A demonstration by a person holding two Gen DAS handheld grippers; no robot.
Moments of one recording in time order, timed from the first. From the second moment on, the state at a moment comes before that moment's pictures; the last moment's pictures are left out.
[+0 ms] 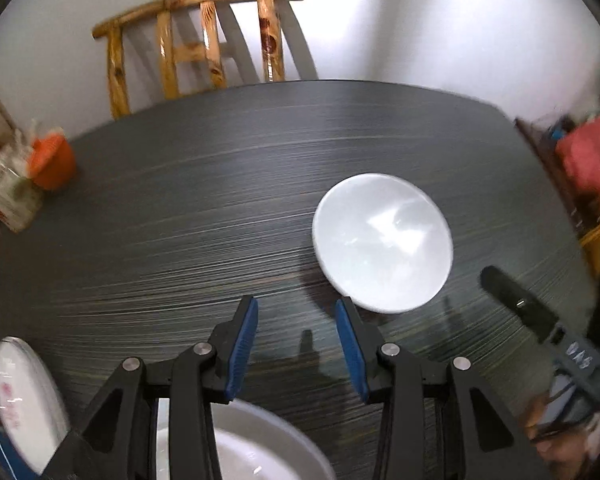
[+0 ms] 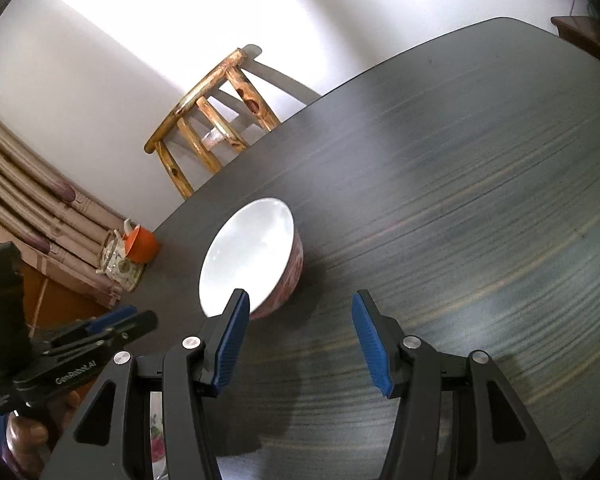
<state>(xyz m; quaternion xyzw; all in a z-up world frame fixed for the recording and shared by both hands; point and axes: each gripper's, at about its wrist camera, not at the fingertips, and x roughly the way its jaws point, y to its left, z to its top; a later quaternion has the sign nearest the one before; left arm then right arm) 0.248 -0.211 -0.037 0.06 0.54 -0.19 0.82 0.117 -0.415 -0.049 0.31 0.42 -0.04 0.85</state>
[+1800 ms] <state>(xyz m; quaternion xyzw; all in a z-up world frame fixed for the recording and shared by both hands) 0.235 -0.178 -0.023 -0.03 0.56 -0.25 0.79 0.150 -0.387 -0.035 0.30 0.47 0.02 0.83</state>
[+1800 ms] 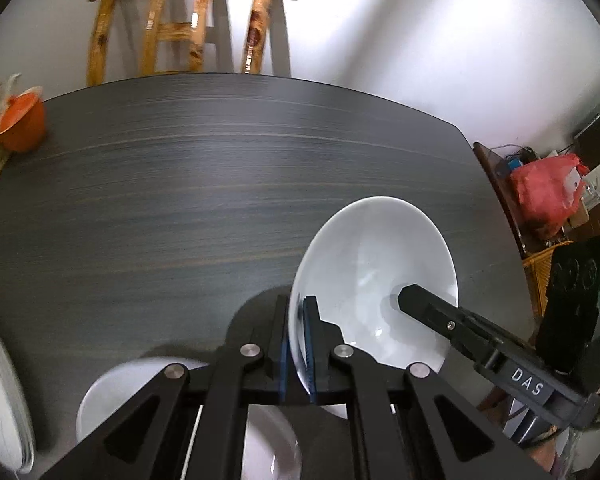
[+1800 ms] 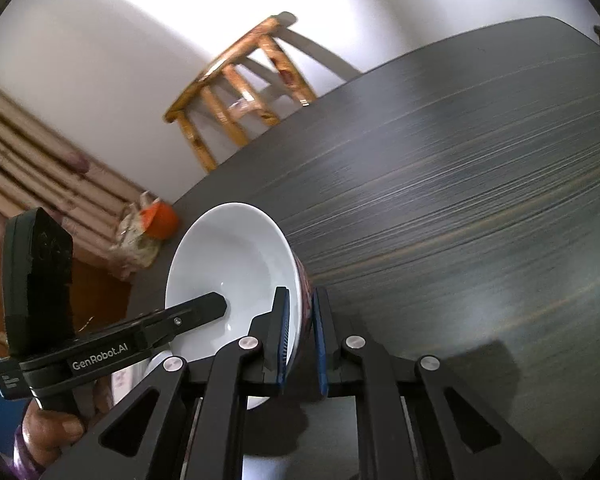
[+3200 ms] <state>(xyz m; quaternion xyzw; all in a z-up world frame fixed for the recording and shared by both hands) 0.146 -0.055 -0.051 -0.06 0.56 -0.18 0.81 0.119 -0.227 -0.030 0.21 0.55 0.08 0.81</state>
